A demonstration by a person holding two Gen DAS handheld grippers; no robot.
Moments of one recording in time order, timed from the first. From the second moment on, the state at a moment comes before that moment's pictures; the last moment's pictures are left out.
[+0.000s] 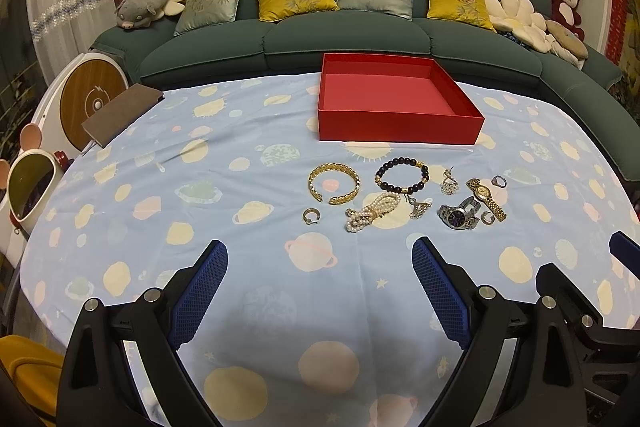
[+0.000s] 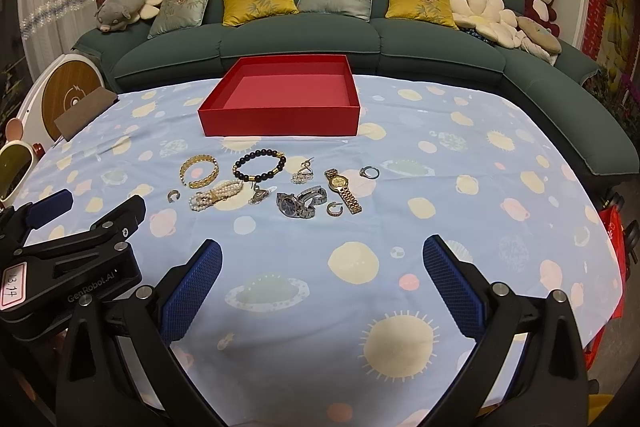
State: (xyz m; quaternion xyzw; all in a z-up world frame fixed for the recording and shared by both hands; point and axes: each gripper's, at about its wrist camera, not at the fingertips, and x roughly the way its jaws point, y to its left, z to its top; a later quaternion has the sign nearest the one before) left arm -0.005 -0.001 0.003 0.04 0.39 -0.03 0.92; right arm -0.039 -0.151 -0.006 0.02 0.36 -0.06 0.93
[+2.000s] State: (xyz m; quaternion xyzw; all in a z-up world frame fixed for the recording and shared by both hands) left arm -0.006 0.001 0.003 0.03 0.39 -0.04 0.92; right arm -0.041 -0.151 -0.006 0.02 0.36 -0.06 0.93
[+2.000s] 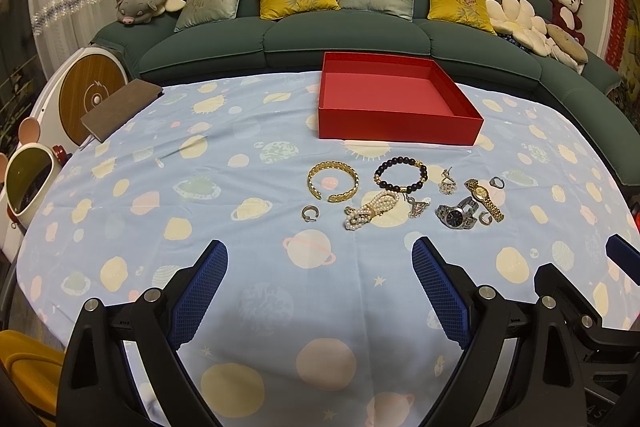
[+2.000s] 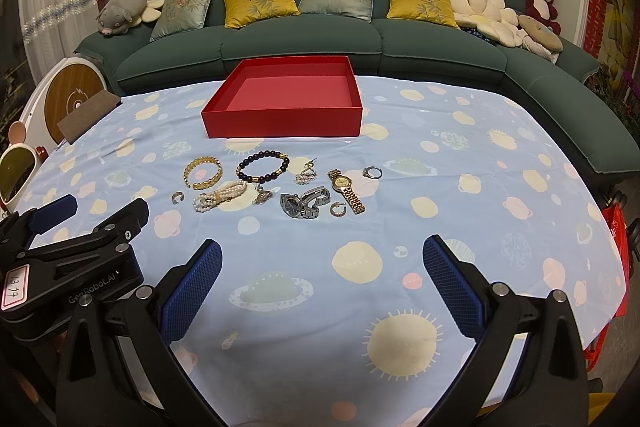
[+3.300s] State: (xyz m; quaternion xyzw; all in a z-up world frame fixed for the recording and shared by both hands) left arm 0.020 0.030 0.005 -0.01 0.41 -0.03 0.91; right arm -0.020 -0.174 -0.008 0.04 0.36 -0.05 0.93
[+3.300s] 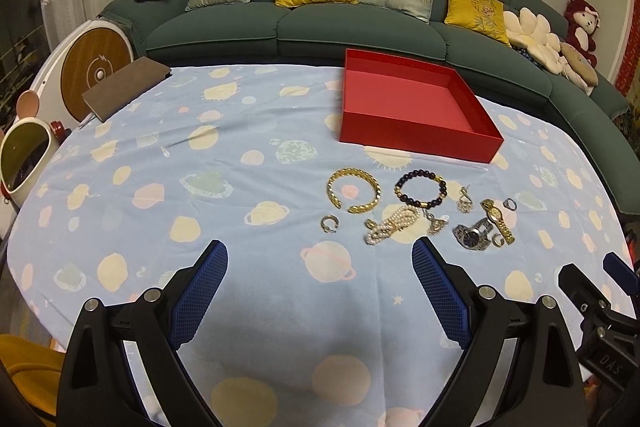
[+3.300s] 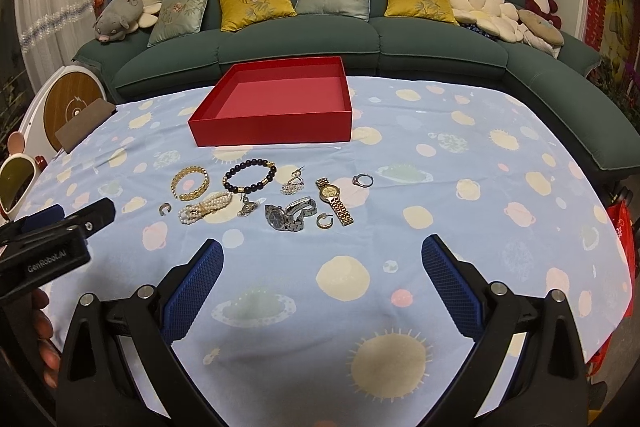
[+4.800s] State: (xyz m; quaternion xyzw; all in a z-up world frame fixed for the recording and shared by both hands) left arm 0.099 0.037 -0.047 0.02 0.46 -0.09 0.88; right arm 0.114 -0.201 -0.092 0.05 0.46 -0.01 0.89
